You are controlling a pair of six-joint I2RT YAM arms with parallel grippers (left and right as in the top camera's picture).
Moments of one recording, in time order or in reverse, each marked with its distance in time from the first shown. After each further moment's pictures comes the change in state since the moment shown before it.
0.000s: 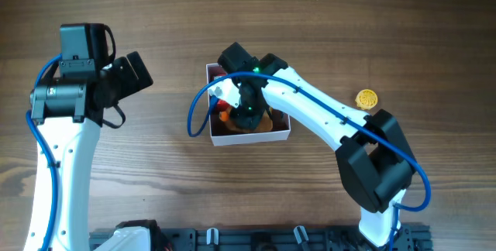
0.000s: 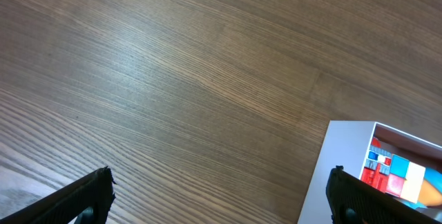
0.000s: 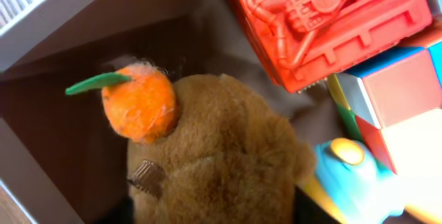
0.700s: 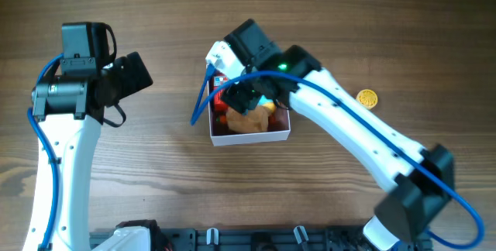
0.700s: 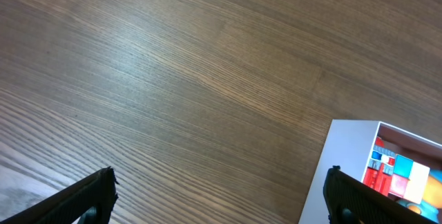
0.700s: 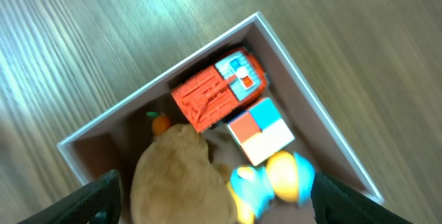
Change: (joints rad) left arm 0.000 0.013 0.000 0.000 0.000 0.000; right arm -0.006 -0.225 0.082 0.054 0.099 0.087
